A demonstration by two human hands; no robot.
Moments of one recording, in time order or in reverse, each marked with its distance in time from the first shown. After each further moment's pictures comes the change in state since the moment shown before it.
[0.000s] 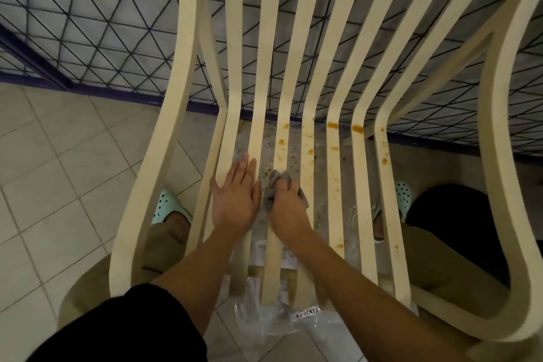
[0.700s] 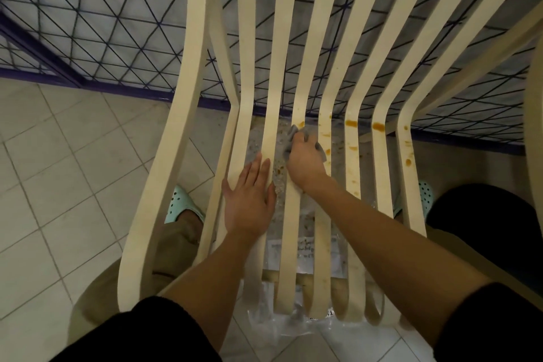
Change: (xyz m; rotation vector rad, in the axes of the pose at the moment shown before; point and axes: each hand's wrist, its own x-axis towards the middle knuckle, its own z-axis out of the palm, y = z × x) left_hand 0.001 0.000 0.001 -0.040 0.021 -0.009; right_hand 0.101 -0.008 -0.035 -0.101 0.004 0.015
